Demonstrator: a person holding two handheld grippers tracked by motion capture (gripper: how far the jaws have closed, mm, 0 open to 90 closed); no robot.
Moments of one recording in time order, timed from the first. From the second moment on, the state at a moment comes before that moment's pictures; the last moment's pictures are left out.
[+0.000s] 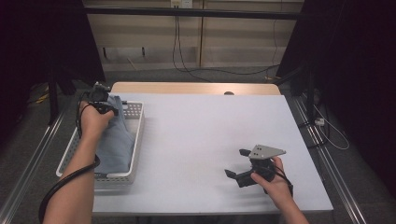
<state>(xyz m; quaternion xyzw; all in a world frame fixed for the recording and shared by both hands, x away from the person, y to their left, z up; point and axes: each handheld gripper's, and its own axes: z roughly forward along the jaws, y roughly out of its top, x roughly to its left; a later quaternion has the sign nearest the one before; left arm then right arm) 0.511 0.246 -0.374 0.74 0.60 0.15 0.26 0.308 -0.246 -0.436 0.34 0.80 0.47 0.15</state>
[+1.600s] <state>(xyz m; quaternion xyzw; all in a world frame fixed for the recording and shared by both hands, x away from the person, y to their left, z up) 0.502 0.243 -0.417 0.75 0.61 0.09 0.25 0.307 -0.245 -0.435 0.33 0.80 0.47 0.15</state>
